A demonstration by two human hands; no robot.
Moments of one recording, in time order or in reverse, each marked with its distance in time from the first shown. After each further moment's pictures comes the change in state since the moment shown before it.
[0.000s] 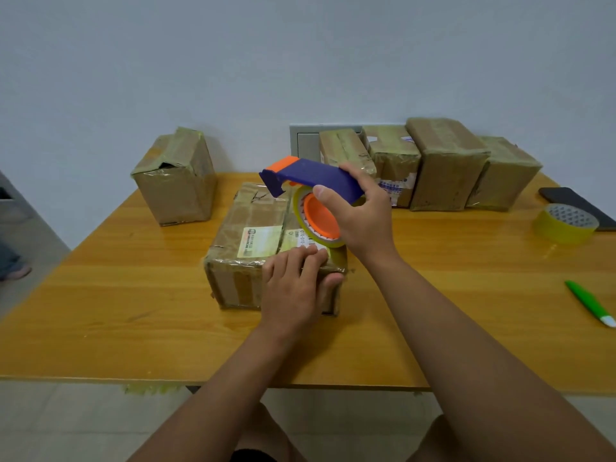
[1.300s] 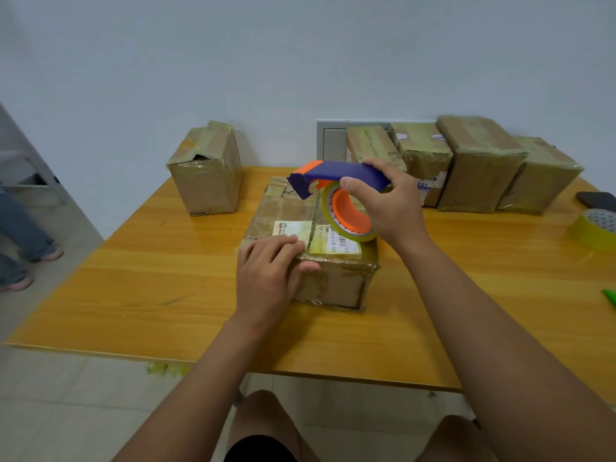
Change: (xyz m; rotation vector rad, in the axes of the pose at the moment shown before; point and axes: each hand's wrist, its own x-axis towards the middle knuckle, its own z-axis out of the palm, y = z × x) left_hand -0.002 -0.067 -0.044 -0.061 -0.053 -0.061; right_hand 0.017 0.000 0.003 -0.078 -0.083 -0.003
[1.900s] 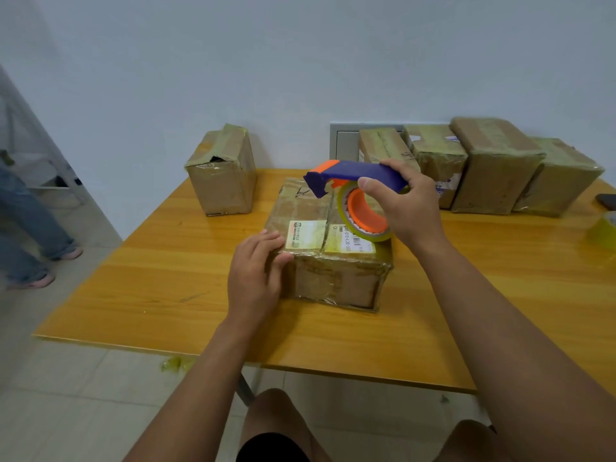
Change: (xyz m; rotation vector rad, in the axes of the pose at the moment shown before) left_hand -0.013 -0.030 -0.016 -0.247 0.008 -0.244; right_hand -0.001 0.001 -0.001 0.015 0.020 -0.012
